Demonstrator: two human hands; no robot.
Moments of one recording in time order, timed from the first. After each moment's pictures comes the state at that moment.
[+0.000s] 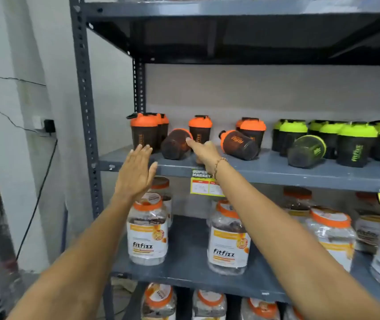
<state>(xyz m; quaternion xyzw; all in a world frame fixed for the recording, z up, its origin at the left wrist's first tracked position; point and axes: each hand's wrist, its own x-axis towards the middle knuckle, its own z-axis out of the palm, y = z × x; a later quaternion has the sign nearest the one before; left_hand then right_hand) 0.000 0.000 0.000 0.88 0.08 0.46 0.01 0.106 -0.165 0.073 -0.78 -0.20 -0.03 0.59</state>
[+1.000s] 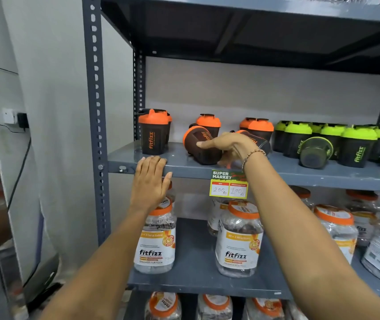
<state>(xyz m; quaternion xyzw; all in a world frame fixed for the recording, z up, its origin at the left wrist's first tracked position) 0.037 0.040 -0.042 0.84 0.04 0.54 -0.02 0.091 -0.160 0.120 -0.88 -0.14 0.08 0.44</state>
